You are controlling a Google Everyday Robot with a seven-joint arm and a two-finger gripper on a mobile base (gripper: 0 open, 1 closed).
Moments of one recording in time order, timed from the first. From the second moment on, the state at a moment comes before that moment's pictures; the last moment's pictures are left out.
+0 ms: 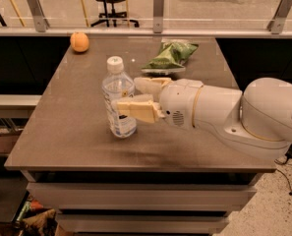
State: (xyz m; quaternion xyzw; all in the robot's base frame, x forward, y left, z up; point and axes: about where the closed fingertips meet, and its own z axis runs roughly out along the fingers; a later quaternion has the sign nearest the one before) arm 0.485 0.026 0.925 -0.38 0.67 0.32 0.55
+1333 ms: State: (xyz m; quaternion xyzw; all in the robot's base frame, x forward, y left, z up) arm 0.487 0.037 0.939 -0.40 0.66 0.32 0.55
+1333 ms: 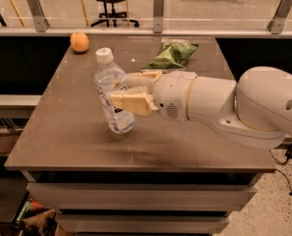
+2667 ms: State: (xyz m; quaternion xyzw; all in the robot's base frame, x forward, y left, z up) arm 0.594 0.071 1.004 -0.41 0.63 0.30 0.59
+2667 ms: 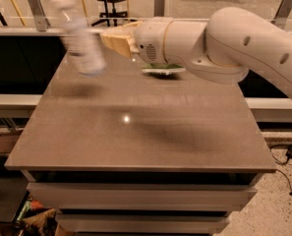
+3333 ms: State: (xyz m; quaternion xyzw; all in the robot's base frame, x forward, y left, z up) arm 0.646 0.083 1.012 -0.41 0.62 0.29 0.60
